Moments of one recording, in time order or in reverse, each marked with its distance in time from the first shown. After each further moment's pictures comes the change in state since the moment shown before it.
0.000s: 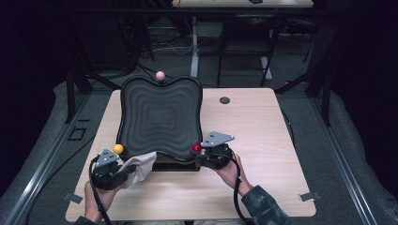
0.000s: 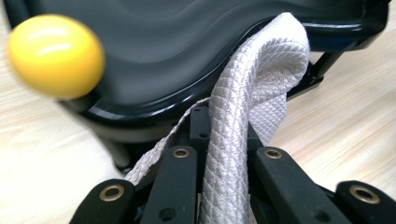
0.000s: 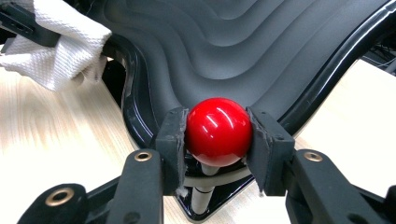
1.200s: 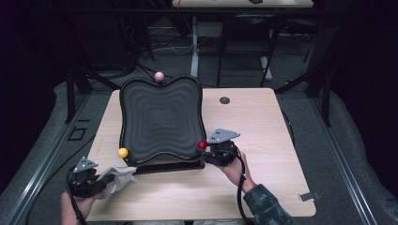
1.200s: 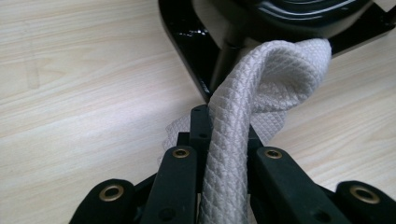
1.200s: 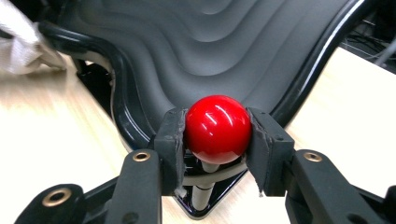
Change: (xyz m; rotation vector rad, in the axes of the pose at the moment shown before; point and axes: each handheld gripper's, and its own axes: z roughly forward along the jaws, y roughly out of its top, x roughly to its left) left arm 0.041 -0.034 -0.023 0.113 0.074 -0.095; right arm -0.016 -0.004 -0.007 0.021 -0.028 0.024
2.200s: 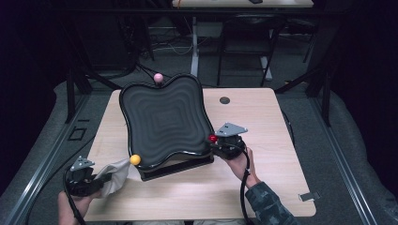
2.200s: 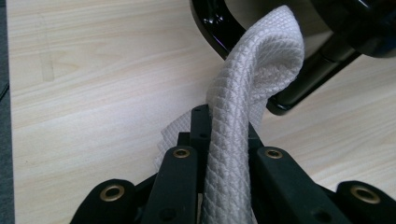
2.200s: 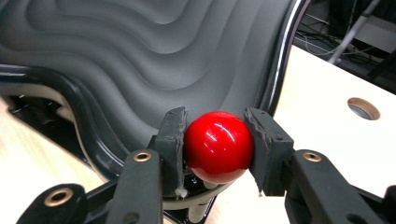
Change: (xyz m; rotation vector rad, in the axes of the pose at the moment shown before) left arm 0.008 0.002 -0.002 0.000 0.013 -0.029; right arm -0.025 -0.004 -0.003 -0.008 -0.132 0.031
